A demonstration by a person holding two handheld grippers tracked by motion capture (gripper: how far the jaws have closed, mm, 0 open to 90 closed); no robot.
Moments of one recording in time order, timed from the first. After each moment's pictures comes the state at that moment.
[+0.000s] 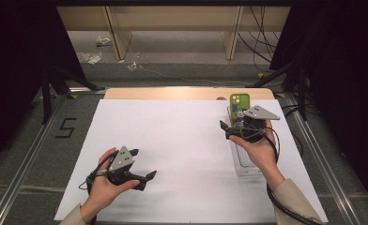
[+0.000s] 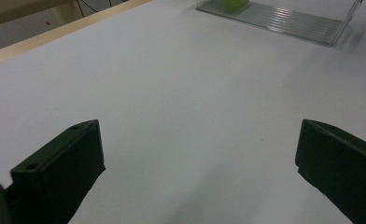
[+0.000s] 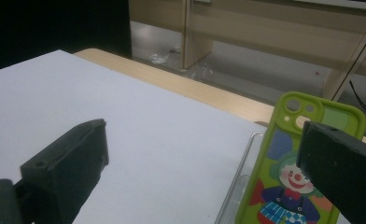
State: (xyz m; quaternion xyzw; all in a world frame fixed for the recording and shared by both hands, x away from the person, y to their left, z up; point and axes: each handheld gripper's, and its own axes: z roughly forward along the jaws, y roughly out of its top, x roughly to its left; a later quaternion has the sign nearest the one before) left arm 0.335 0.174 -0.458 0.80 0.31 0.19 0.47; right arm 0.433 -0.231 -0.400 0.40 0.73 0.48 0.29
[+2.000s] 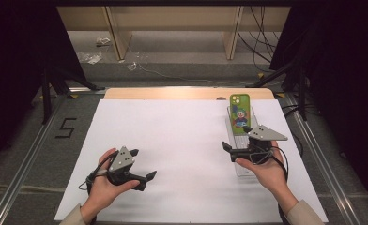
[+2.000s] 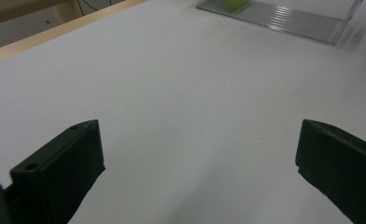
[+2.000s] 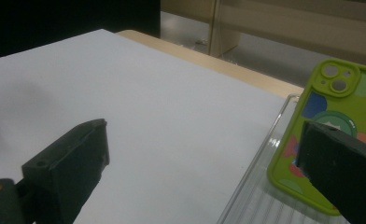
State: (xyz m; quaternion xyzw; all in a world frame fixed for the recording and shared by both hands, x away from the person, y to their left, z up) left arm 0.334 0.174 -0.459 0.80 0.31 0.19 0.47; right arm 0.380 -0.241 -0.415 0.36 0.75 0.49 0.26
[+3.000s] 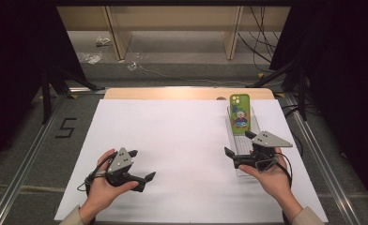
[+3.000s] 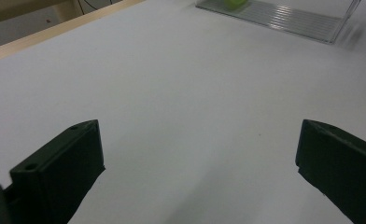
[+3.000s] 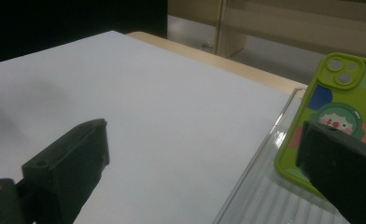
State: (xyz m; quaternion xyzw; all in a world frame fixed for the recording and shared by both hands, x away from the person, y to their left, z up) left arm 0.331 0.177 -0.459 0.80 0.31 0.19 0.47; right arm 0.364 -0.249 -0.419 0.35 0.75 0.50 0.25
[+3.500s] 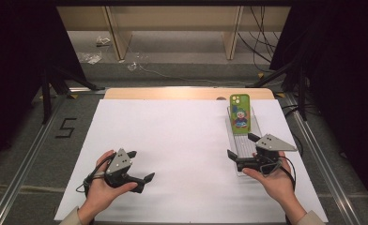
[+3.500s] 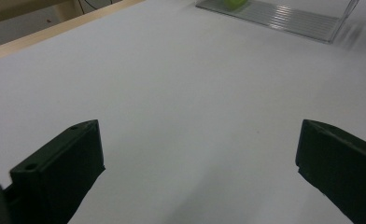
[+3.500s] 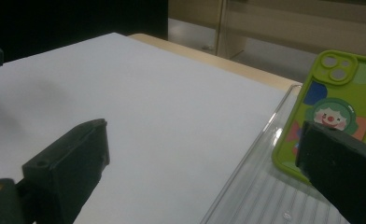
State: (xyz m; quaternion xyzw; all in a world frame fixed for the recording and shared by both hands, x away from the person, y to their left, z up) left arm 0.328 0.179 -0.459 0.80 0.31 0.19 0.47; right arm 0.356 -0.257 -0.421 0.35 0.75 0.50 0.25
